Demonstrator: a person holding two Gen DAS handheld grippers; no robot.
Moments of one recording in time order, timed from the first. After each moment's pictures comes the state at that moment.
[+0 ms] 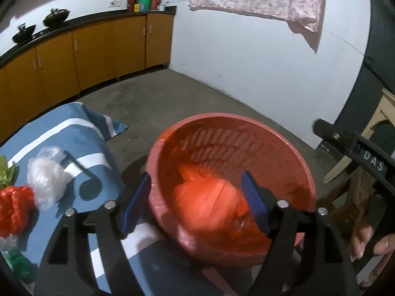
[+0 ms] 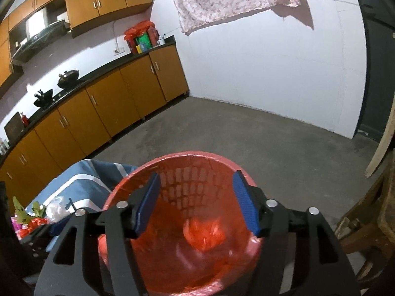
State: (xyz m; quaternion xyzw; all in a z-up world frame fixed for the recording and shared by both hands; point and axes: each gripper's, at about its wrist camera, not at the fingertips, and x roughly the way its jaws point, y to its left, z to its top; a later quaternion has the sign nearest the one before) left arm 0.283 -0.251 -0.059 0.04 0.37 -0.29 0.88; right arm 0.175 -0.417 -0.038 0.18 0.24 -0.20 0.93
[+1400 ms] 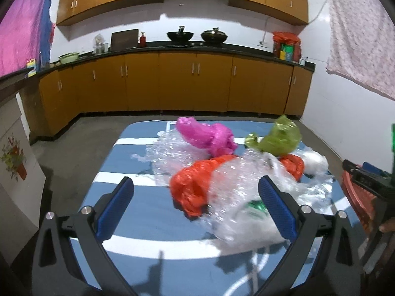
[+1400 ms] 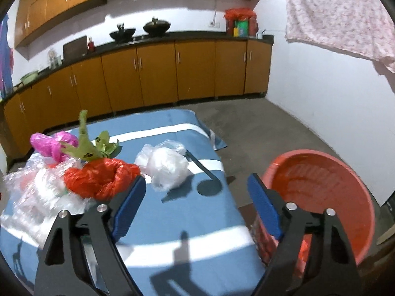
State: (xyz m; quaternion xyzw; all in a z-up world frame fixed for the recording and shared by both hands) left arm 0.174 0.117 -0.015 -0.05 0.27 0.07 0.96; right arm 0.279 -0.174 -0.050 0.02 0.30 -0.01 0.95
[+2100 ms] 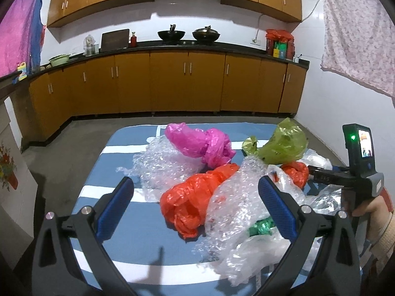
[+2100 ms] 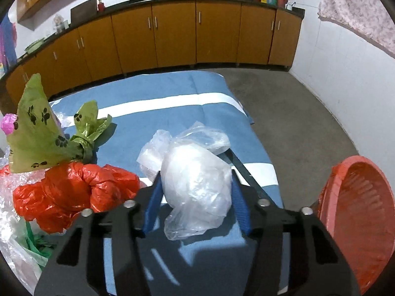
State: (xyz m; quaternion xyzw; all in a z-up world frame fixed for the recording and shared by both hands) left arm 0.208 0.115 -0.020 -0.04 0.27 0.04 0.96; right arm 0.345 -0.154 -0.087 -0.02 0.39 0.05 0.92
